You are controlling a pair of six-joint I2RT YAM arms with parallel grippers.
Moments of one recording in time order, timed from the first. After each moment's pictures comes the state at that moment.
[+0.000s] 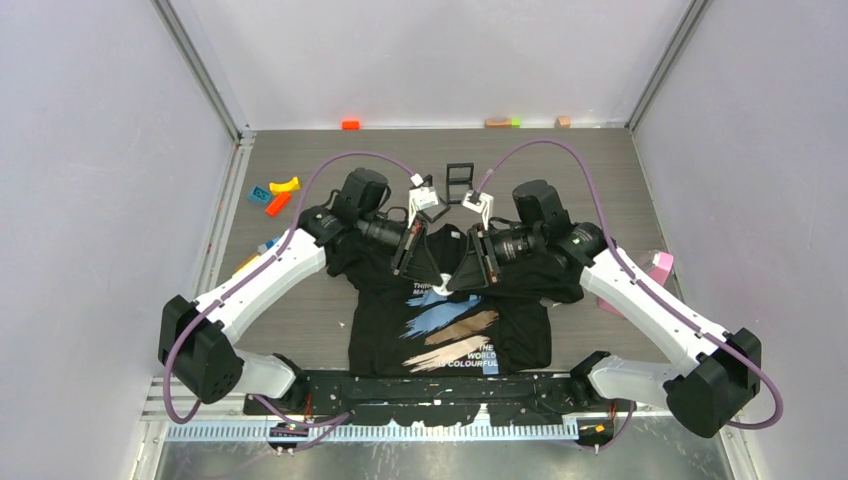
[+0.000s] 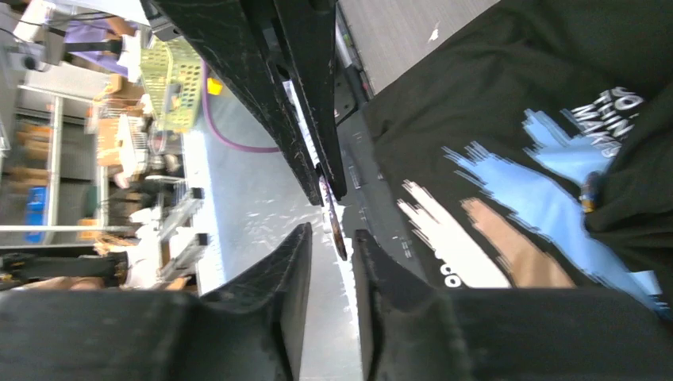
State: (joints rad) left arm -0.64 1.36 1.18 -0.52 1.06 -0.12; right arm 0.58 1.18 1.03 -0.51 -0.93 0.32
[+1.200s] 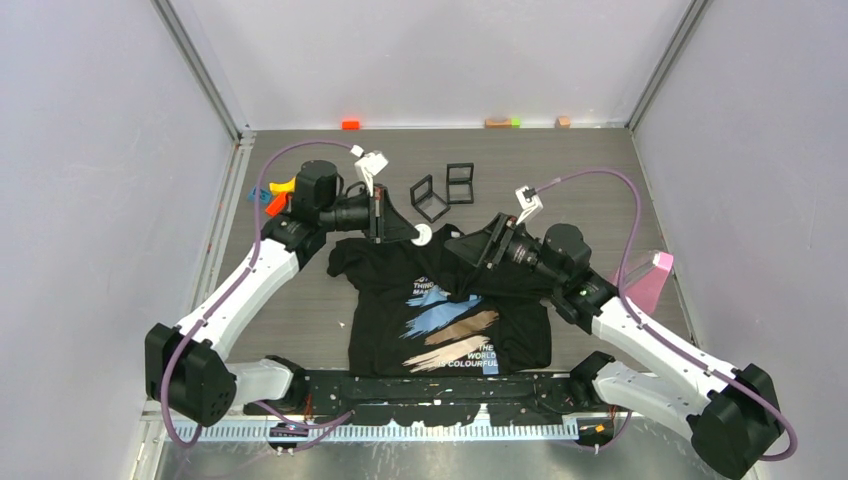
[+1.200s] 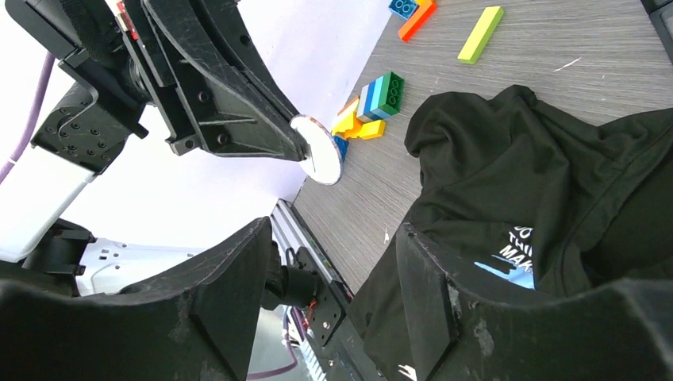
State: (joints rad) left arm -0.42 1.24 1.04 -0.21 0.84 -0.40; right arm 0.61 0.93 0.60 0.27 -0.34 0.88
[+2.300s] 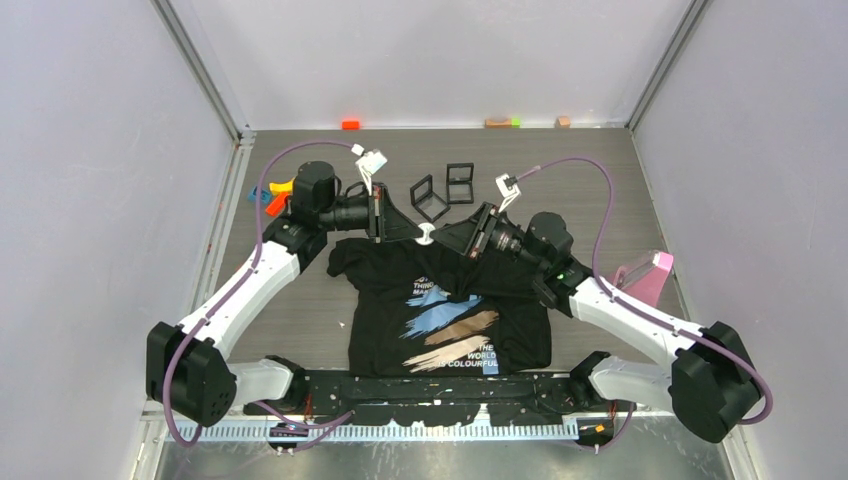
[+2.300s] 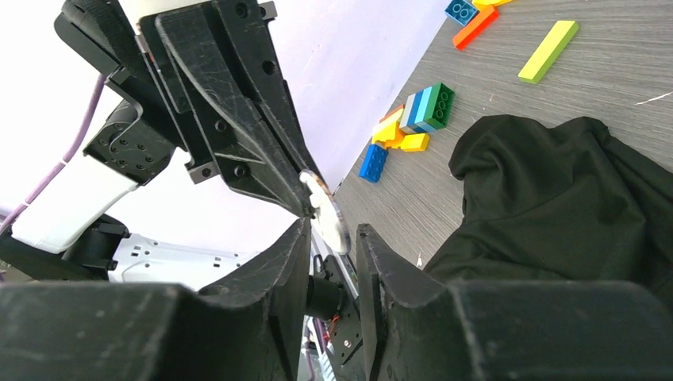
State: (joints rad) left arm -0.41 1.24 1.00 -0.05 0.93 -0.48; right arm 0.63 1.13 0.63 0.55 -0.42 0.94
